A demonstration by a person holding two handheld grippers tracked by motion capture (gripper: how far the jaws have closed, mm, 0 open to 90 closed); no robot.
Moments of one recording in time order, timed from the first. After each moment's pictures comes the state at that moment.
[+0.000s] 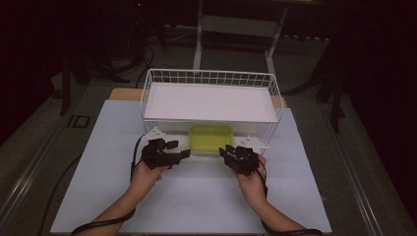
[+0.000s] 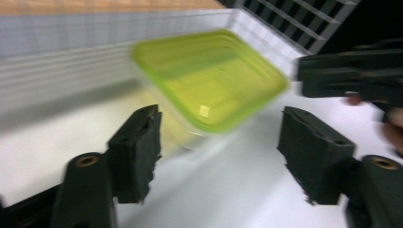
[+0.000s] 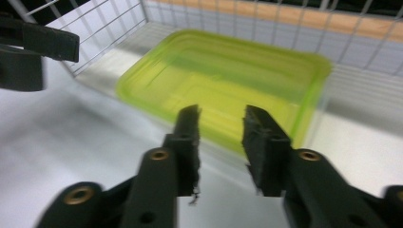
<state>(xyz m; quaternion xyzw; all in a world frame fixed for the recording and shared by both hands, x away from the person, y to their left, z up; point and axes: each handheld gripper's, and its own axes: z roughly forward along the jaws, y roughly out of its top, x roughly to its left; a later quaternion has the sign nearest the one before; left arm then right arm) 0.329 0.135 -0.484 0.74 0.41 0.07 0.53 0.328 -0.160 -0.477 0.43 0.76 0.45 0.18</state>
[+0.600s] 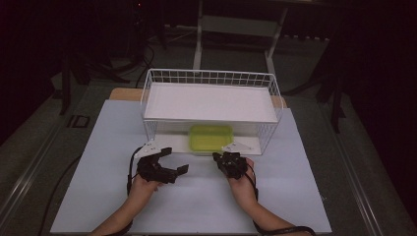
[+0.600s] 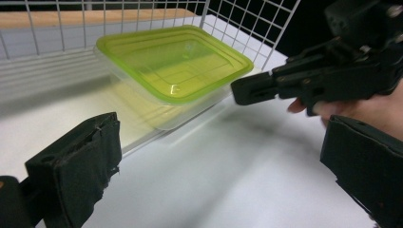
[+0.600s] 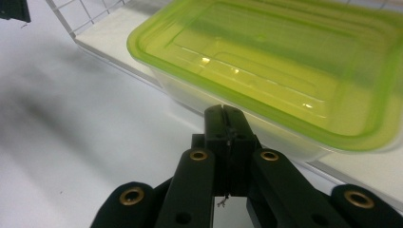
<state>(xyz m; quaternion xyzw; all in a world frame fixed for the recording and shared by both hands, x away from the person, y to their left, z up) 0.301 0.142 -0.501 0.74 0.37 0.08 0.56 0.331 -0.134 -0.507 0.41 0.79 0.42 0.17</state>
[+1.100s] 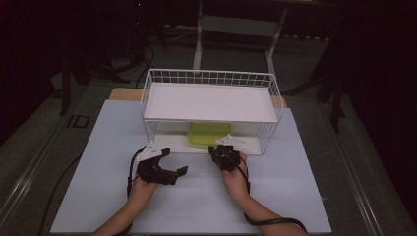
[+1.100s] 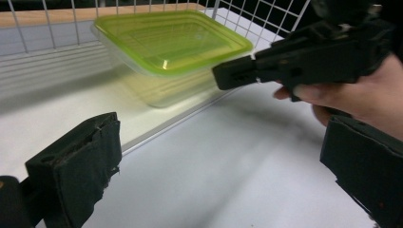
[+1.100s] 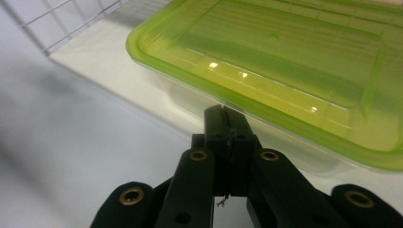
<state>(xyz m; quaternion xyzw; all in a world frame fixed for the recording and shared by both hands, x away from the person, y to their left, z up) 0.298 0.141 -0.507 0.75 0.37 0.11 0.54 0.356 -0.116 -0.514 0.42 0.78 0.42 0.18</state>
